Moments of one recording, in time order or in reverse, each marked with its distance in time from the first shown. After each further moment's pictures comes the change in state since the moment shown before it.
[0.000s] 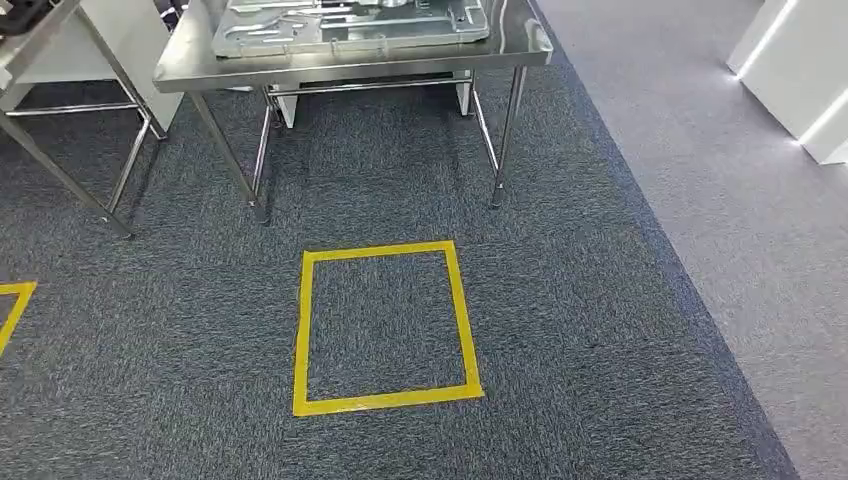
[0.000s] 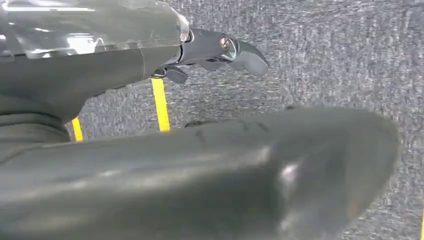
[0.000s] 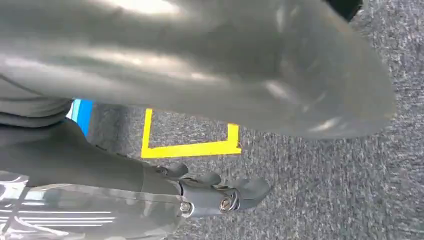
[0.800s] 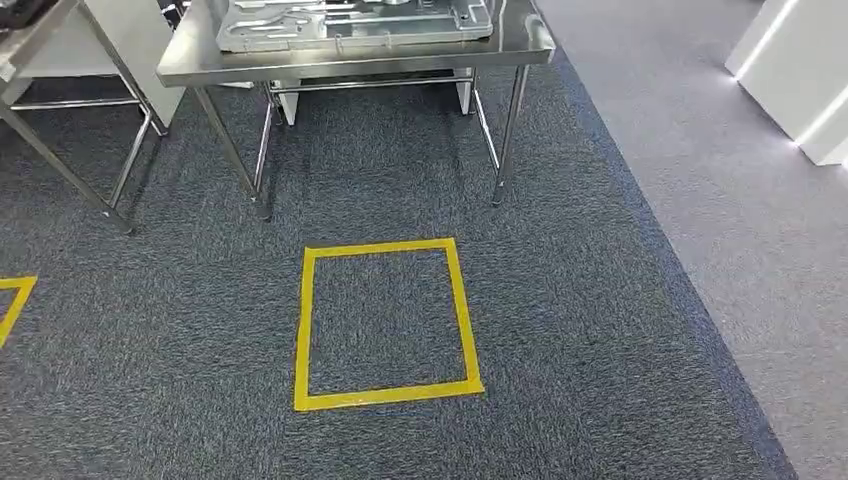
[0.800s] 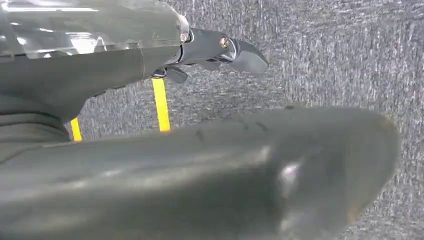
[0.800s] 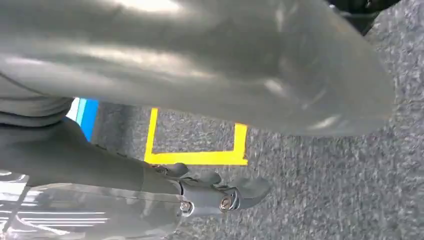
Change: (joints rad) left arm -0.003 0.003 0.000 0.000 0.001 0.000 -0.002; right arm 0.003 0.004 0.000 0.000 0.000 0.000 -0.002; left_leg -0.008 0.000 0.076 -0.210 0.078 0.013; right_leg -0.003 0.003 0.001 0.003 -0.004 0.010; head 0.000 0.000
